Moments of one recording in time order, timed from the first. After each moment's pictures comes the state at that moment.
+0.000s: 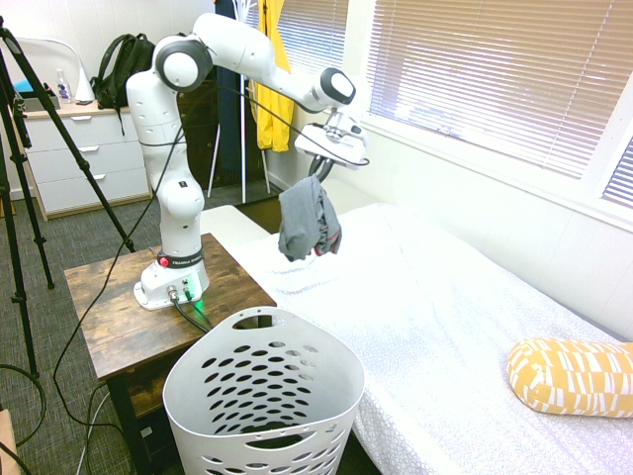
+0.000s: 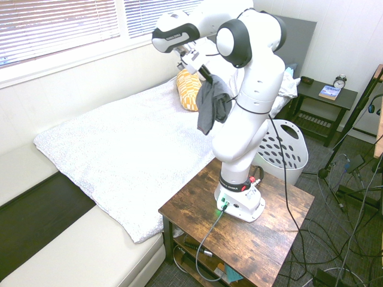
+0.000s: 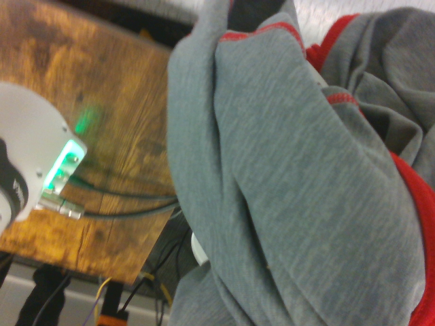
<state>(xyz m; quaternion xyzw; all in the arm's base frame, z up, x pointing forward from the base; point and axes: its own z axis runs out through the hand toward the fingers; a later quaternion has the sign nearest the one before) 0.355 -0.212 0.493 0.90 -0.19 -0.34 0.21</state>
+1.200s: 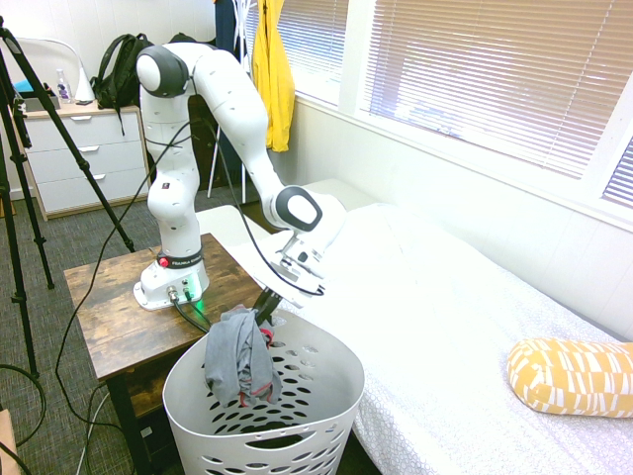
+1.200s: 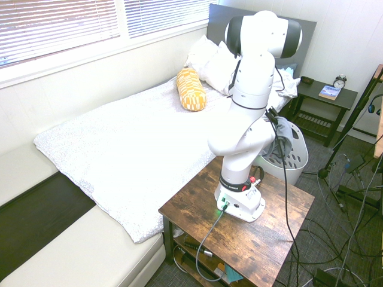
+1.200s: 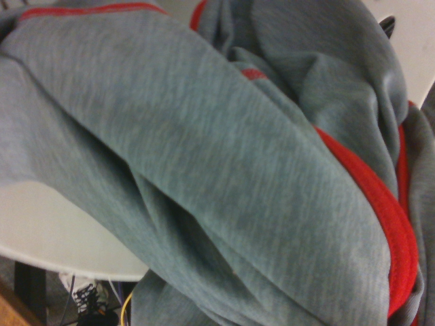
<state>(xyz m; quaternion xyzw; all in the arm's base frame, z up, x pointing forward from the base) 0.131 -0.411 0.269 0.79 -0.44 -0.31 0.29</state>
